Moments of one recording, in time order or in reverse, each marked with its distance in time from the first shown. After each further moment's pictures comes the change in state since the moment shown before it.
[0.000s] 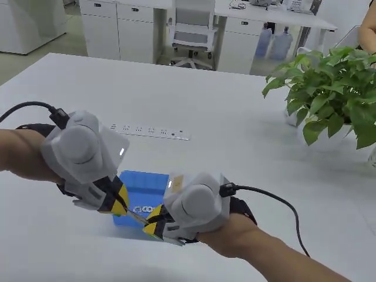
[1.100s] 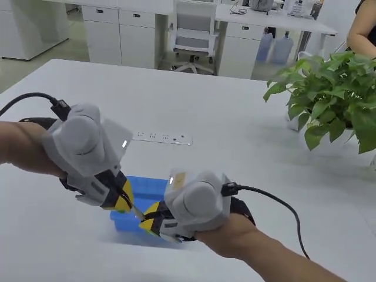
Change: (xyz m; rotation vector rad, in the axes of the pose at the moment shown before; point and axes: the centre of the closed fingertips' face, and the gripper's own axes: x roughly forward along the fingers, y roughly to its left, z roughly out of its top) left arm -0.019 0.007 0.018 0.004 -0.025 0.006; right arm -0.001 -0.010 0.020 0.009 -0.059 -0.024
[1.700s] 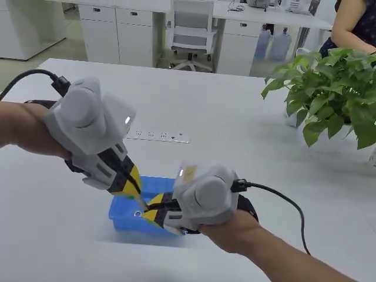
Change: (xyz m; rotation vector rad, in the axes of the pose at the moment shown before) left arm -0.008 0.013 0.020 0.011 -0.053 -0.017; right arm -0.009 -0.012 0.003 0.029 -0.063 -0.044
